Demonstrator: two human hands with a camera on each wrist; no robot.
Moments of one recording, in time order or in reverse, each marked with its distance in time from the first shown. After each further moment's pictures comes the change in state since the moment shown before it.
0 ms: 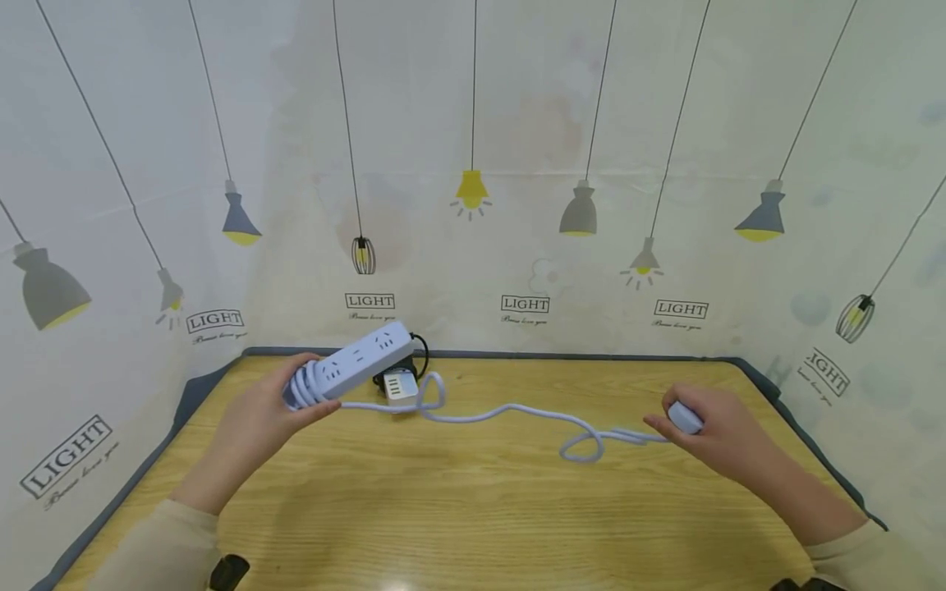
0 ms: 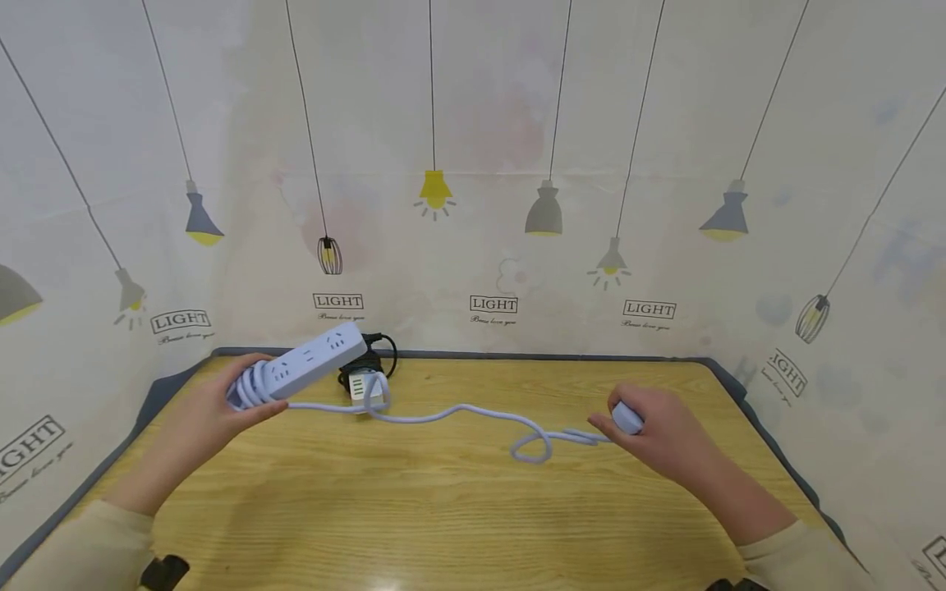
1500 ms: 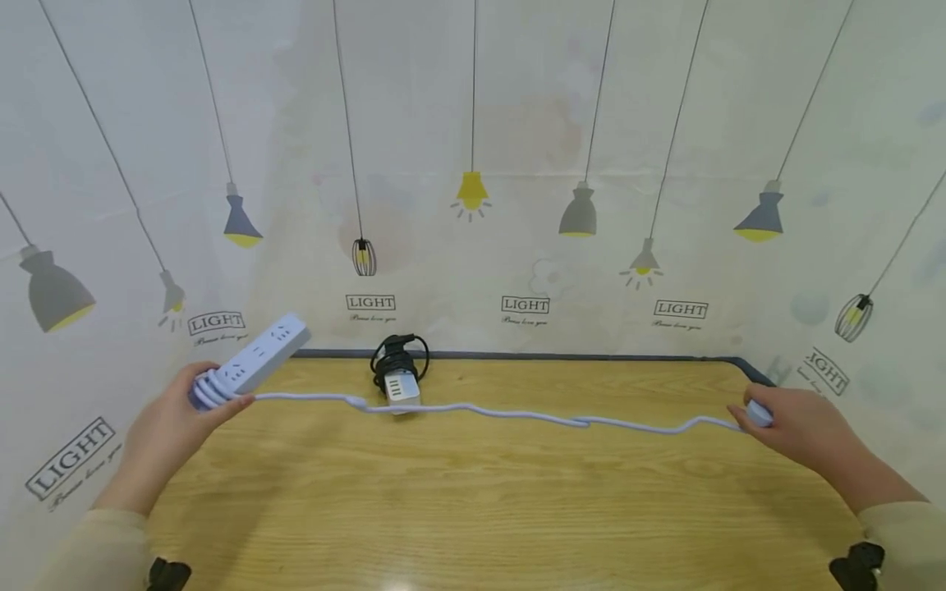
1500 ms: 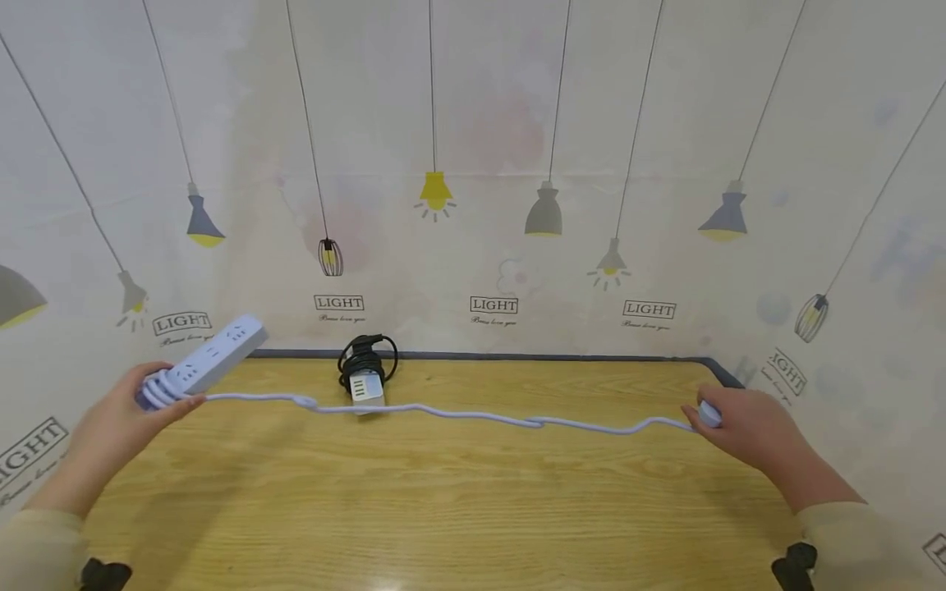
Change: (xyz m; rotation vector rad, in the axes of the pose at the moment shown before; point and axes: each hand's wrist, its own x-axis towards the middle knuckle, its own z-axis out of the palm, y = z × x) left_hand -0.013 -0.091 -0.035 -0.014 0.087 -0.200; right_hand -0.036 0.117 -0.036 -0.445 -0.082 0.002
